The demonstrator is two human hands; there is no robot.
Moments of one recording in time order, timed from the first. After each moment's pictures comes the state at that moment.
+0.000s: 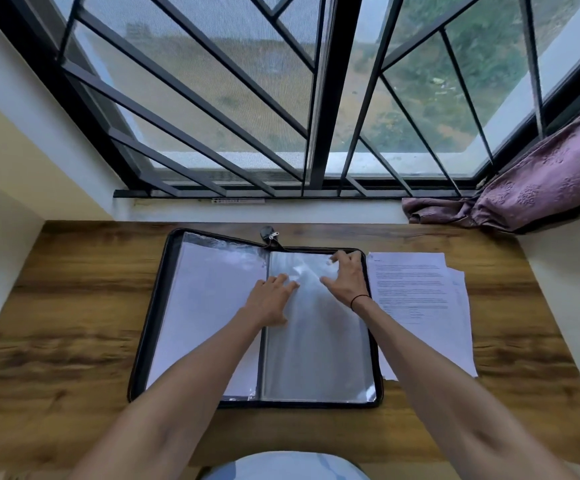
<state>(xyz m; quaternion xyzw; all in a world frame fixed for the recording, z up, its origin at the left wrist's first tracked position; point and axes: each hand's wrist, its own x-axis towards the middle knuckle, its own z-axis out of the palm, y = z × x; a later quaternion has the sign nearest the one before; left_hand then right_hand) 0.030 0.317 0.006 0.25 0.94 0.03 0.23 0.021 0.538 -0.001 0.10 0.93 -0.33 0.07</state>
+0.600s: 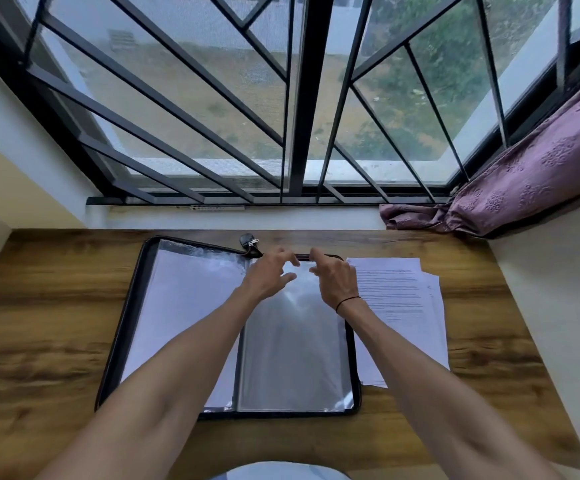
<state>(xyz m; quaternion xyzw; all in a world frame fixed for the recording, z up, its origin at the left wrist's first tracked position) -0.021 0.364 0.038 0.18 0.92 0.30 0.15 0.025 0.549 0.043 -0.03 0.99 -0.14 -0.08</state>
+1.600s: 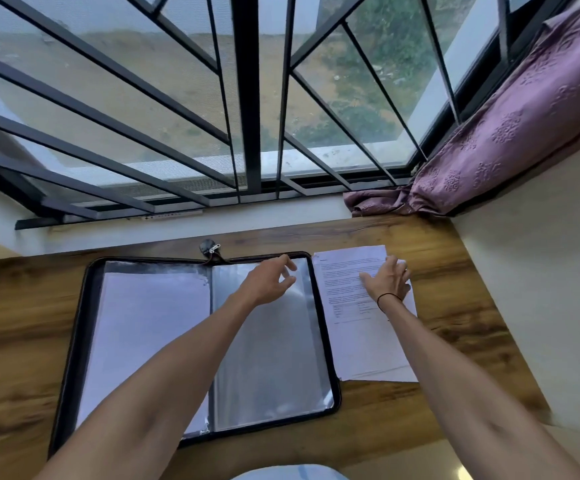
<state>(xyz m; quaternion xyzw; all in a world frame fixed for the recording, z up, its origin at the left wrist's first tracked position) -0.030 0.430 0.013 0.23 0.90 0.30 0.23 0.049 0.717 -0.009 0.42 0.88 -0.20 0.06</state>
